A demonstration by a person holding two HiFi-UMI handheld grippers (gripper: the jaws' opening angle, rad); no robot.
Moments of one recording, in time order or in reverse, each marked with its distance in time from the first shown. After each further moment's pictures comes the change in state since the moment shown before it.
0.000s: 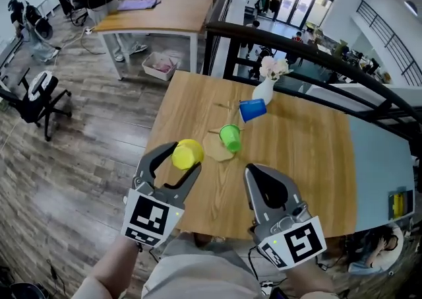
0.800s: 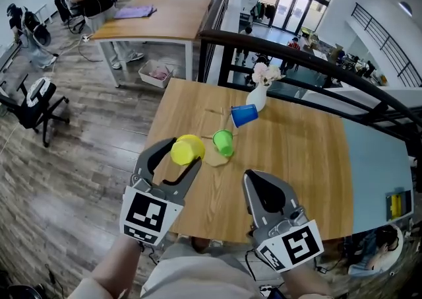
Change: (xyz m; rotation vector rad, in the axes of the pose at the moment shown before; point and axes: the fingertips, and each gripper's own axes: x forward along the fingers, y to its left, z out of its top) left arm 0.020 0.006 0.040 -0.044 -0.073 0.028; right arm -0.009 -0.024 0.003 0.024 0.006 -0.019
